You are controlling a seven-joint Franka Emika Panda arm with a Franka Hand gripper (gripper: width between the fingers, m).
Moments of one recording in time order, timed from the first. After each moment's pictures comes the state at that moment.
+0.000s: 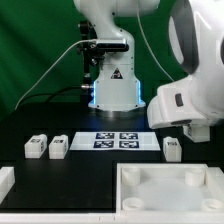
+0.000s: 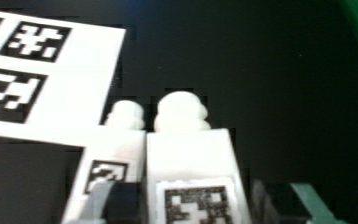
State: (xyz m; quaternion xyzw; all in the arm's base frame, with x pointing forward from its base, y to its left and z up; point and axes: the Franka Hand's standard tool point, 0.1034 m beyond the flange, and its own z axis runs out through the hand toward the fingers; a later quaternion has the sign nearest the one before) arm 0.437 0.143 0.082 -0.89 -0.05 0.44 0.06
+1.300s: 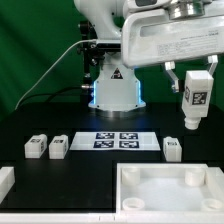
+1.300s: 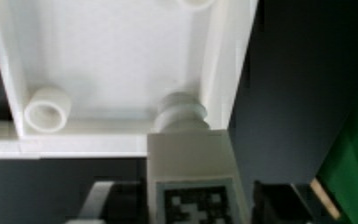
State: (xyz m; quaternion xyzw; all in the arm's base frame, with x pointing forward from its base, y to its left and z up) arm 0.547 0.098 0.175 -0.98 -0.04 -0.18 0.06
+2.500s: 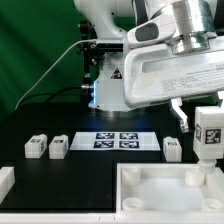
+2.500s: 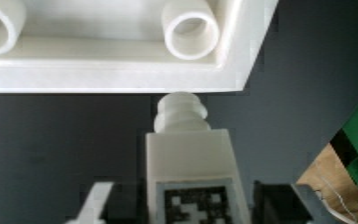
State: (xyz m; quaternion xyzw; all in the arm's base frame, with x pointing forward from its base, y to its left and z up) arm 0.612 0.101 0.136 -0.97 -0.04 -0.24 0.07
